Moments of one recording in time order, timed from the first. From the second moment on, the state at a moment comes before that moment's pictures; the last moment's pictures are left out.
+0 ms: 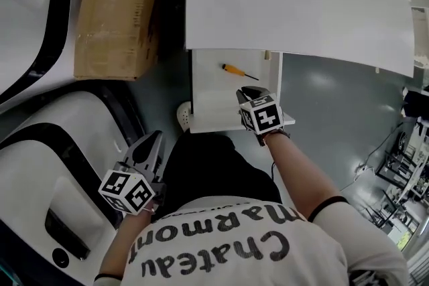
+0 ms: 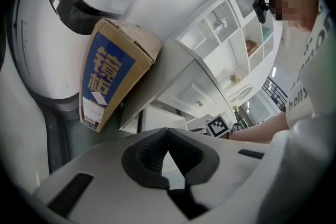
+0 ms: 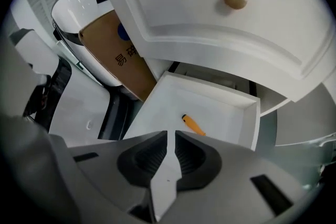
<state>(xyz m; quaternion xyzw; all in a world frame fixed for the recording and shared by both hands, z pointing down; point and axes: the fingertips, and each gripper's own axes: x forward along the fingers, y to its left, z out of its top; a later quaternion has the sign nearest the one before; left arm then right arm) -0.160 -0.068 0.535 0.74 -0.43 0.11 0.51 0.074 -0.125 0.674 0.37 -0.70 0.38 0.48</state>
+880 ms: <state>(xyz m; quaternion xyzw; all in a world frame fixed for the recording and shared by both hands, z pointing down) -0.153 -0.043 0.566 0.63 -0.56 0.06 0.54 0.101 -0.157 0.786 0.23 -0.70 0.24 0.63</state>
